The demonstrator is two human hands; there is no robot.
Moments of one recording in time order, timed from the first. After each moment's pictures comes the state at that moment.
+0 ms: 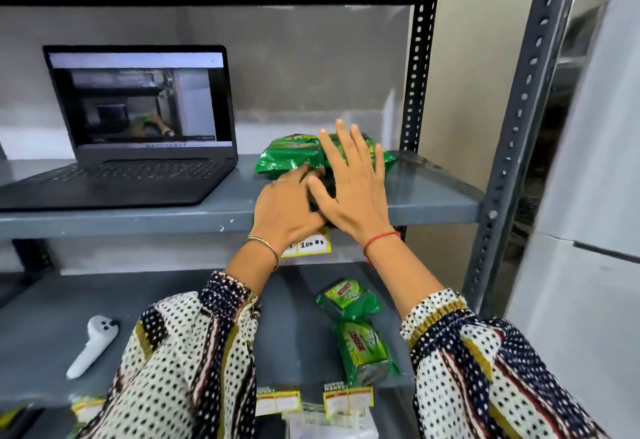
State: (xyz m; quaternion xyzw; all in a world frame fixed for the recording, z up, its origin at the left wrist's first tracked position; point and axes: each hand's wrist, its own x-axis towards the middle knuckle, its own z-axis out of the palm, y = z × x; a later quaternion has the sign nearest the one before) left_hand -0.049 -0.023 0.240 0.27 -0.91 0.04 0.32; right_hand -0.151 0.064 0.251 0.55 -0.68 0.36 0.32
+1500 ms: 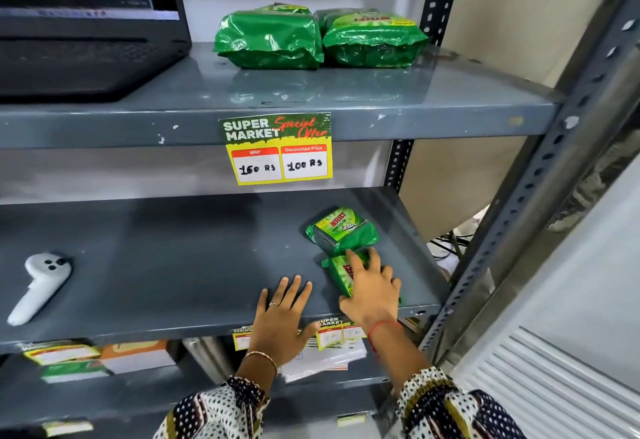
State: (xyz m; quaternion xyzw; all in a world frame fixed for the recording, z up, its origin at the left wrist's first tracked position) left_hand -0.019 -0.016 -0.119 0.30 -0.95 -0.05 0.02; right_hand -0.163 0.090 -0.028 0.38 -0.92 0.09 -0.05
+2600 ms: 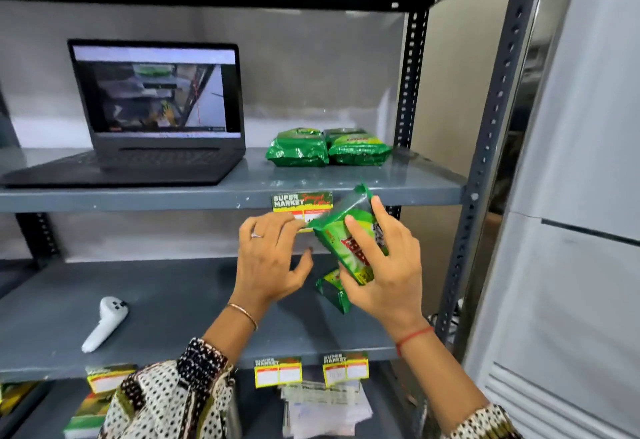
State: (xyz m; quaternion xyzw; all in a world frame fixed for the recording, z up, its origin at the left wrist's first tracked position) left_hand 0.037 0.031 0.148 0.12 -0.80 0.17 0.57; right_hand -0.096 0.177 0.151 0.55 -0.59 0.41 0.42
